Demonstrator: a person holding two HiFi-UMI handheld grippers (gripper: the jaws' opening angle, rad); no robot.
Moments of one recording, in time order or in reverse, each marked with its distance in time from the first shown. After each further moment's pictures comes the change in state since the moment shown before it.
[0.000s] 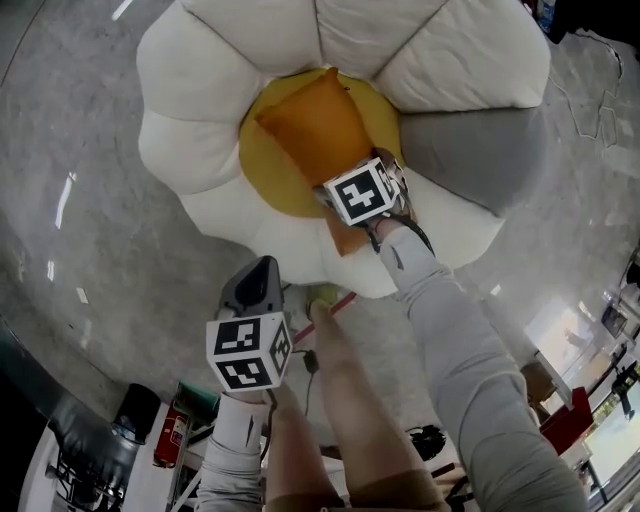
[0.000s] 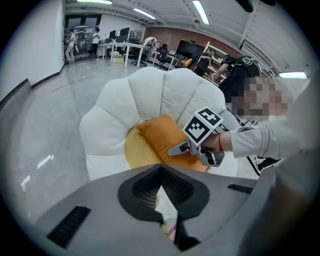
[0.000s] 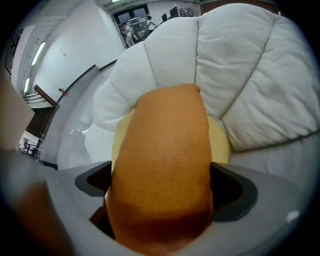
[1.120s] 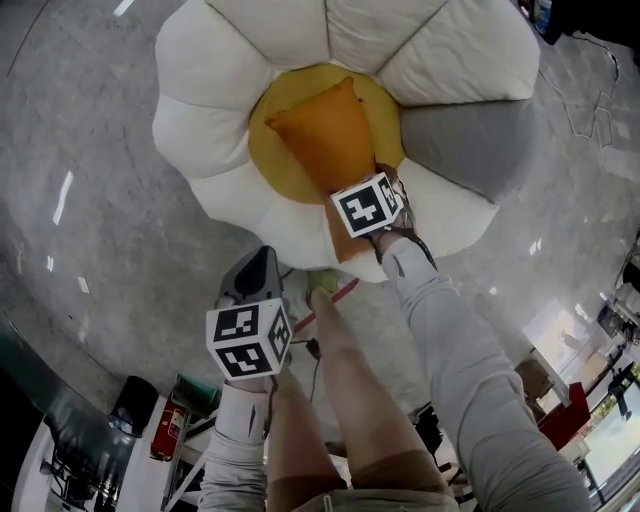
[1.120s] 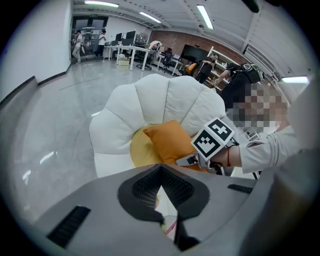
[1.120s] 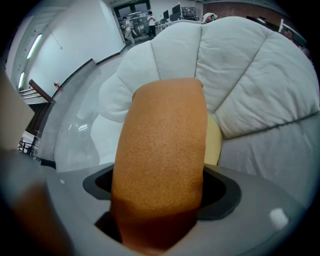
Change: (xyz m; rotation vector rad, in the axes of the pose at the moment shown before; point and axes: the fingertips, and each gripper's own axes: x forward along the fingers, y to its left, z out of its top) left arm -0.036 0.007 -0.003 -0.043 -0.033 0.021; right arm -0.035 0.026 -0.038 -0.001 0.042 -0.067
